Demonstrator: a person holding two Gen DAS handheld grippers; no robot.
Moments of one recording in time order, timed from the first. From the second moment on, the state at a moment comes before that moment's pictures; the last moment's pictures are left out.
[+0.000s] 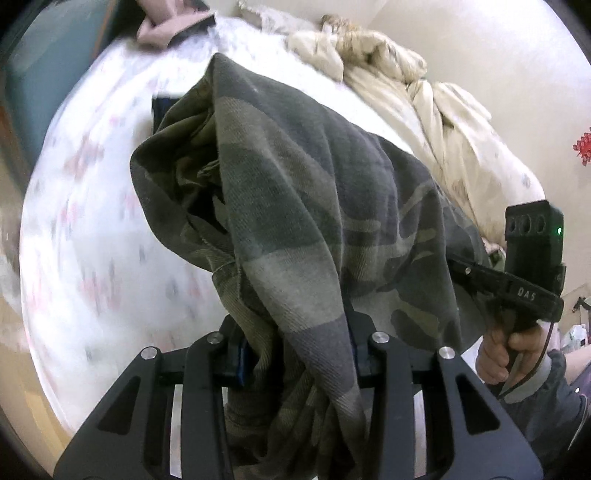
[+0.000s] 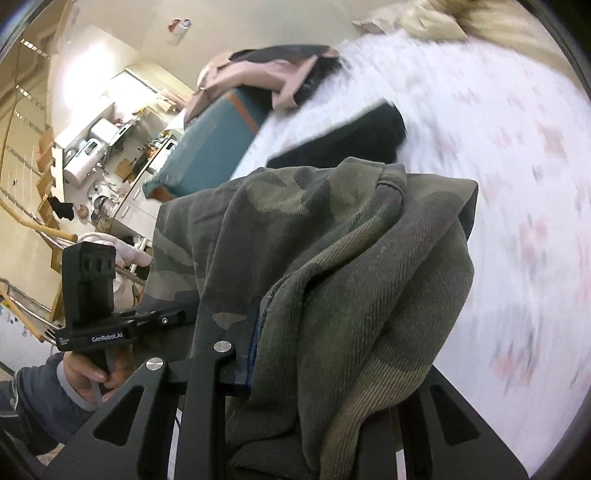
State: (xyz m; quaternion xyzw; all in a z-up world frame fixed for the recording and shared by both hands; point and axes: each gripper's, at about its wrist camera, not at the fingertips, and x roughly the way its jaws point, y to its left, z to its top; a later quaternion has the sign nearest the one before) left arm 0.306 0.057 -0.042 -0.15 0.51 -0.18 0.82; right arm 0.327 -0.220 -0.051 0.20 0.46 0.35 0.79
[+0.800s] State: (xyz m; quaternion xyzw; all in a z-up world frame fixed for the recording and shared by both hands) left arm 0.490 0.150 -0.100 -0.11 0.46 -0.06 0.88; right arm 0.549 -0.210 -0.086 0.11 0.47 0.23 0.84
